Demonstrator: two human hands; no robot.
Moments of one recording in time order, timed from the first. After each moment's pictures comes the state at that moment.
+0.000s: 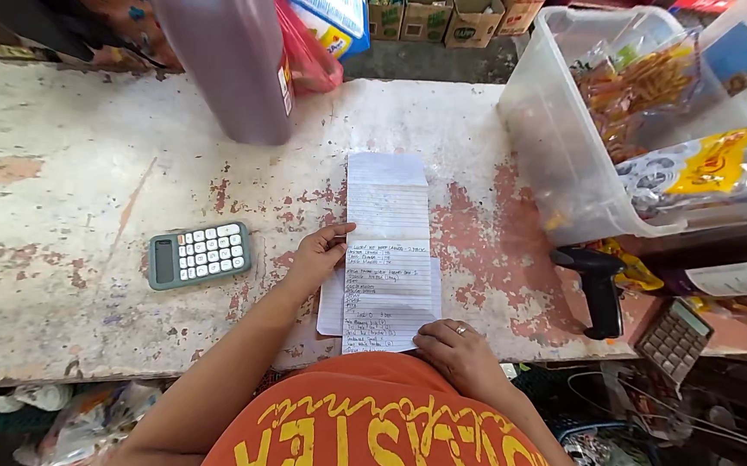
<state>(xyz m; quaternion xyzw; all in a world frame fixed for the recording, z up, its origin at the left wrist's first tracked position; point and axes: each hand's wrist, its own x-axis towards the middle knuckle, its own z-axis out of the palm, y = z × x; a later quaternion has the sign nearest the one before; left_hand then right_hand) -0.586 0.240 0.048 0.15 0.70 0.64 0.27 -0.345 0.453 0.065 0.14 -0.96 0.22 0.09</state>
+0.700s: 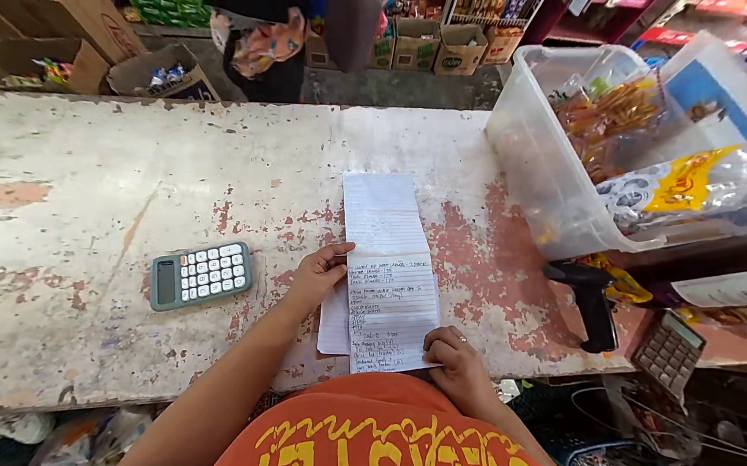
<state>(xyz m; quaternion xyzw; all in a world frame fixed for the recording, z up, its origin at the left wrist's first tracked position) -0.590 0.238 0.047 0.15 0.67 0.67 0.29 -0.349 0.442 0.057 0.01 -0.93 0.36 0.11</state>
